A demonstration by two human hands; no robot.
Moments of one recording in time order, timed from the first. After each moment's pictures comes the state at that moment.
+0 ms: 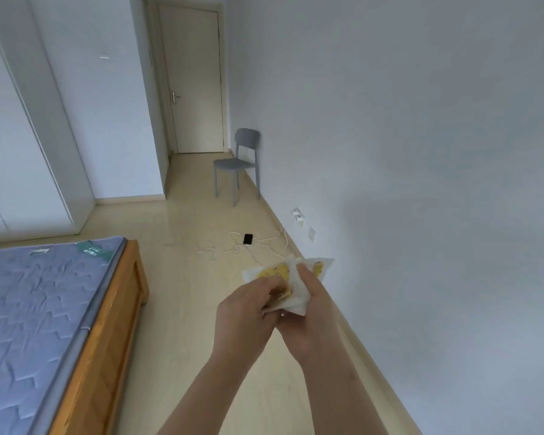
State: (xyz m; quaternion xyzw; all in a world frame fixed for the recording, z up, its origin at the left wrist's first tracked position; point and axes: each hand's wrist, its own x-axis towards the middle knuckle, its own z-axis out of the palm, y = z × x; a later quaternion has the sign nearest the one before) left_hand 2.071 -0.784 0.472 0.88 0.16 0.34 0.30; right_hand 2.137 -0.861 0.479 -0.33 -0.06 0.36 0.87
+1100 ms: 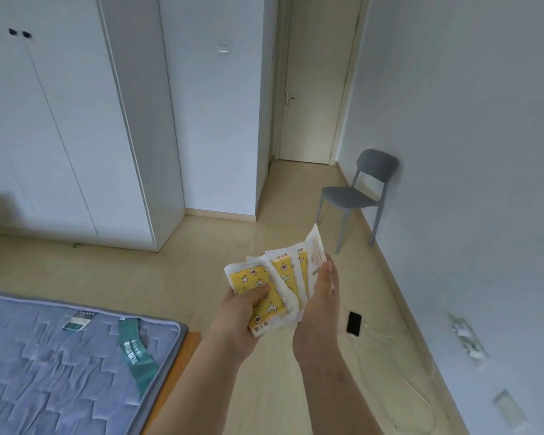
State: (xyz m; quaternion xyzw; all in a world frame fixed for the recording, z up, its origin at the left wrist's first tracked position) left_hand 2.461 -0.087 0.480 0.32 0.33 0.32 0.83; right_hand 2.535 -0.145 0.487 -0.48 -0.15 0.30 0.81
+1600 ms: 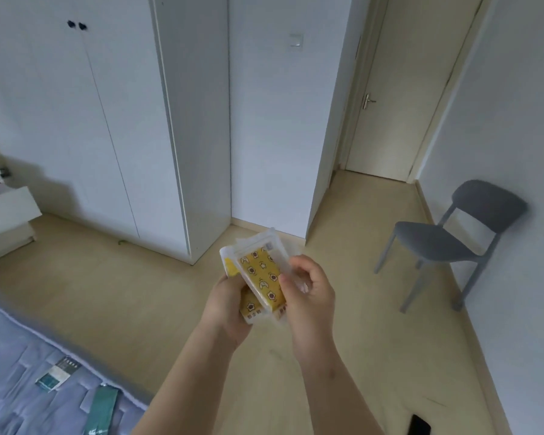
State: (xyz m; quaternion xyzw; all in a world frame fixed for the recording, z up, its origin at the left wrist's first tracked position) left_hand 2.620 0.225 0.481 0.30 0.36 0.45 0.76; right_hand 2.713 0.182 0.471 -0.56 -0.35 0.30 0.68
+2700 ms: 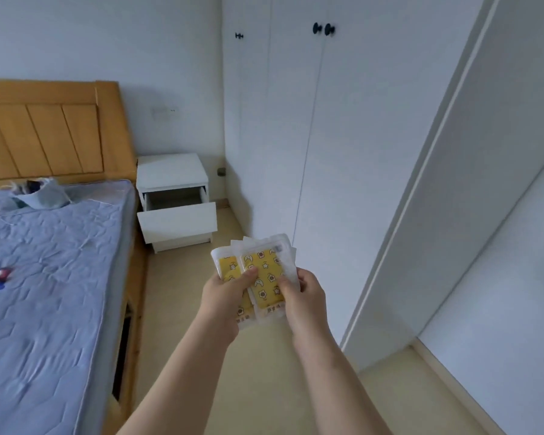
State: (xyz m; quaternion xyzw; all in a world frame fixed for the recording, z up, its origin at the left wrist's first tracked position) left_hand 2.383 0.909 0.468 0.11 0.57 0.68 0.45; right_hand 2.480 0.952 0.461 -0.47 -0.50 0.61 0.39
